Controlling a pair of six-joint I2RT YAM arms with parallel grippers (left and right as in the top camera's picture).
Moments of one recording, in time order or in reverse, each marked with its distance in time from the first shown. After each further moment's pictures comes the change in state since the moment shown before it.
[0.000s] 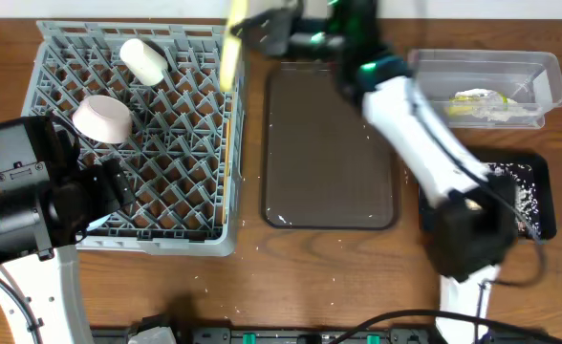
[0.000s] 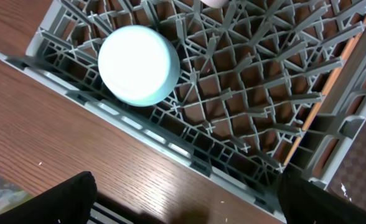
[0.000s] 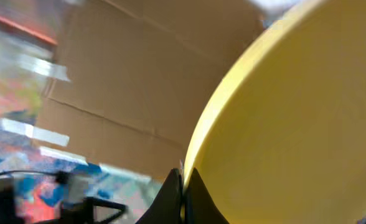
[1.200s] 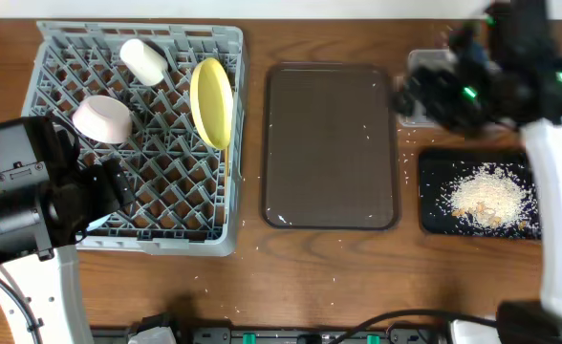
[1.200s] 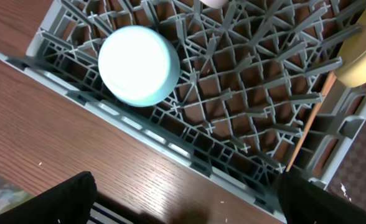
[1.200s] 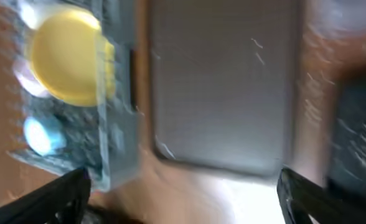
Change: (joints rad) left arm 0.000 0.000 0.001 0.000 0.000 0.000; right arm -0.402 -0.523 0.051 -1.529 0.532 -0.679
